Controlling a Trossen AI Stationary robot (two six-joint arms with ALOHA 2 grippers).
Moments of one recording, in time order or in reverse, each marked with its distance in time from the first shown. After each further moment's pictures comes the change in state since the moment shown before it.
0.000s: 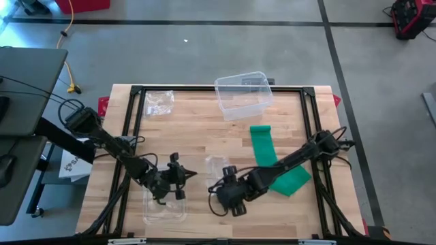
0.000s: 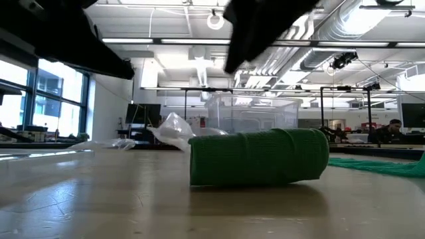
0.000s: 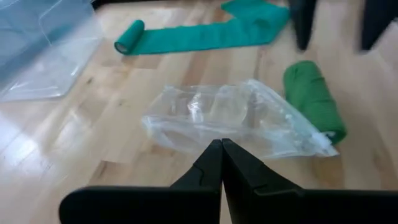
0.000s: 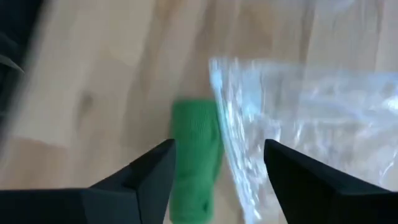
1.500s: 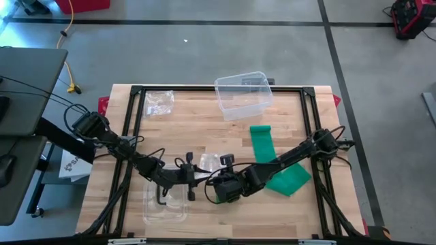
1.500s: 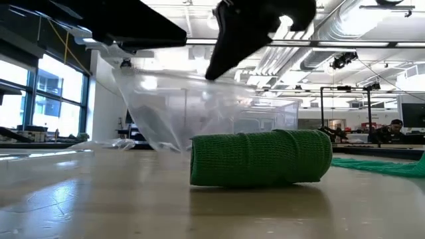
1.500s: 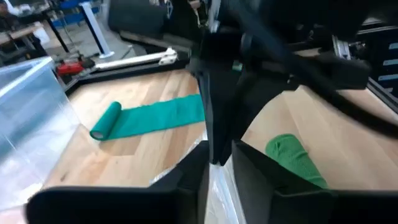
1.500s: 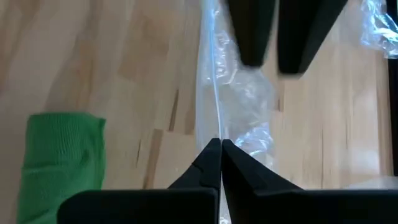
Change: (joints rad) left arm 0.118 0.132 0.034 0.483 0.144 0.427; right arm -0.028 0.002 -0.039 0.055 0.314 -0.126
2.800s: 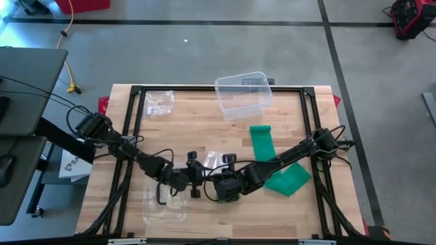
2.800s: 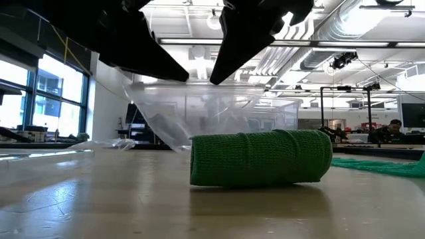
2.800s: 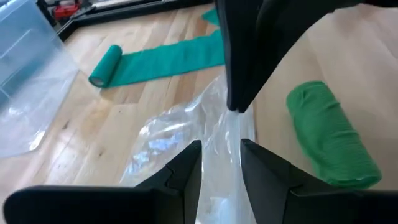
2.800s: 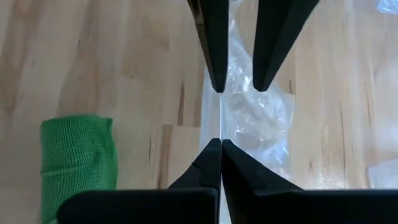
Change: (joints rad) left arm 0.044 0.045 0.116 -0.353 0.032 -0.152; right arm -0.018 0.000 0.015 -0.047 -0.051 0.126
